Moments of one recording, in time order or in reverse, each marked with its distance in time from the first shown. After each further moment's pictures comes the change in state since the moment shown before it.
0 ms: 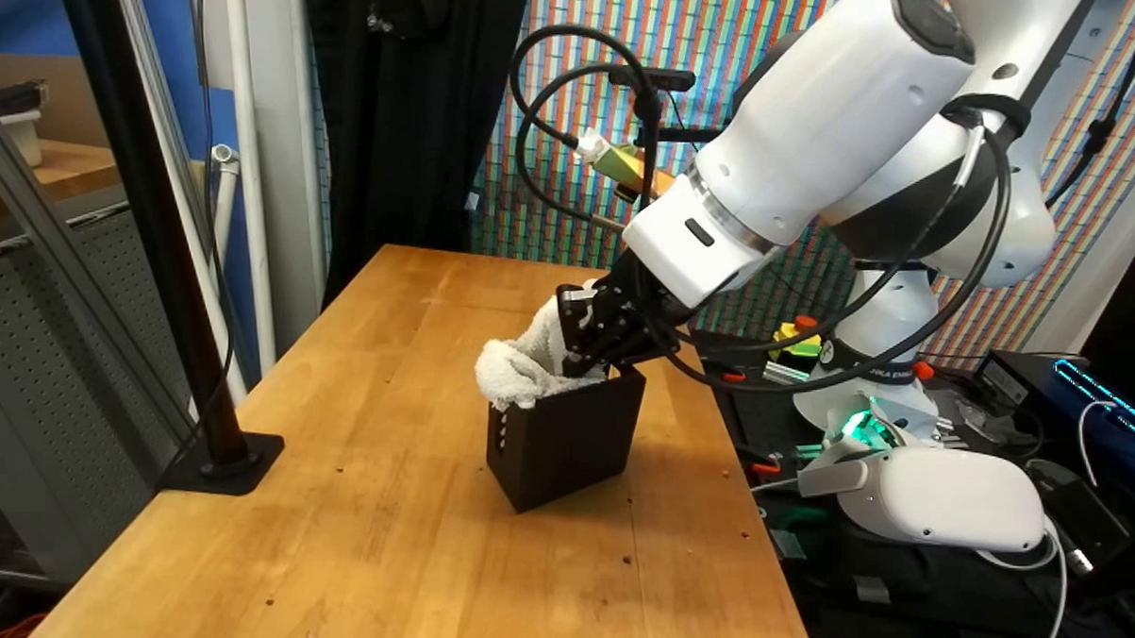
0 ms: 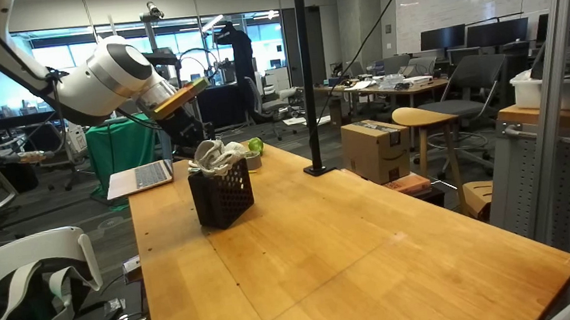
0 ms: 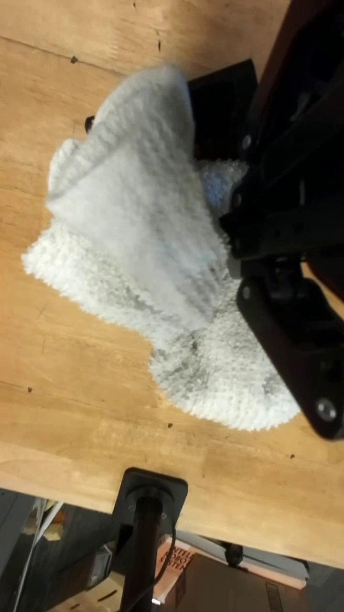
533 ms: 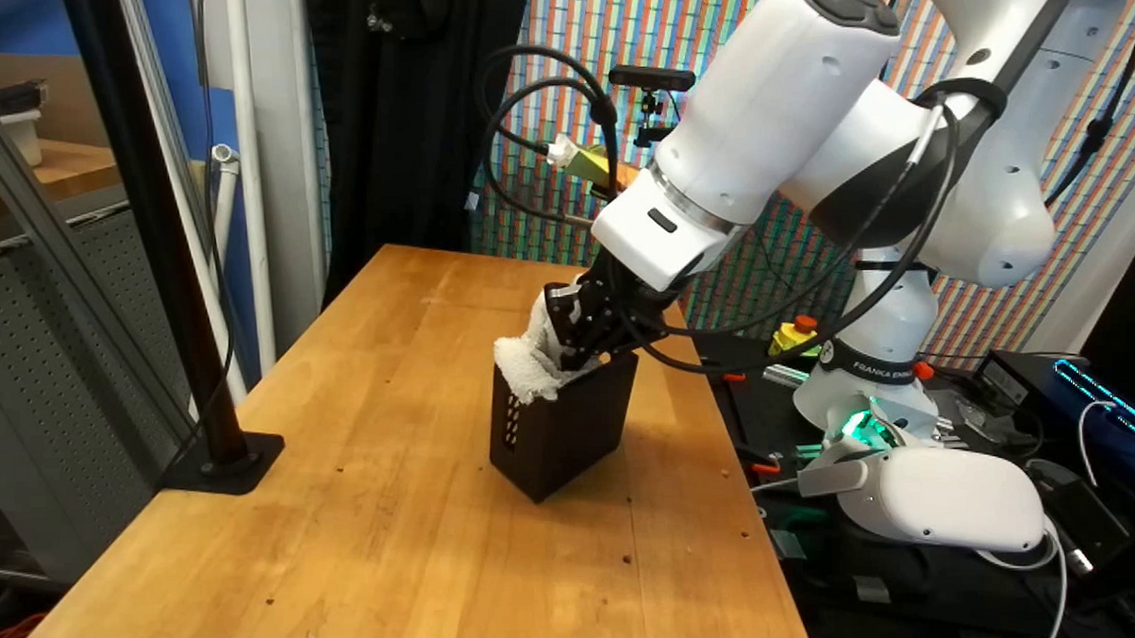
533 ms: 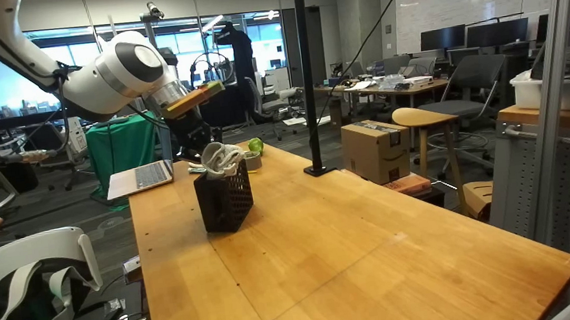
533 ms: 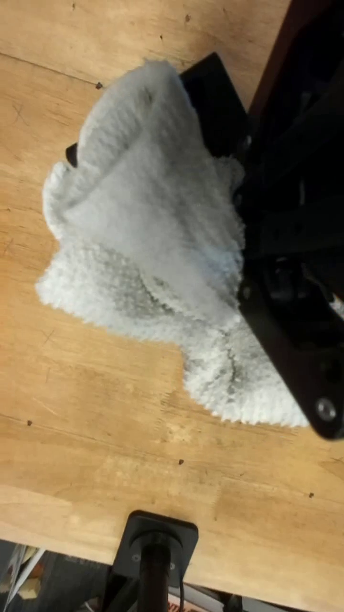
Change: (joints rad) arm -0.016 0.004 -0.048 -0.001 0.129 -0.005 -0.189
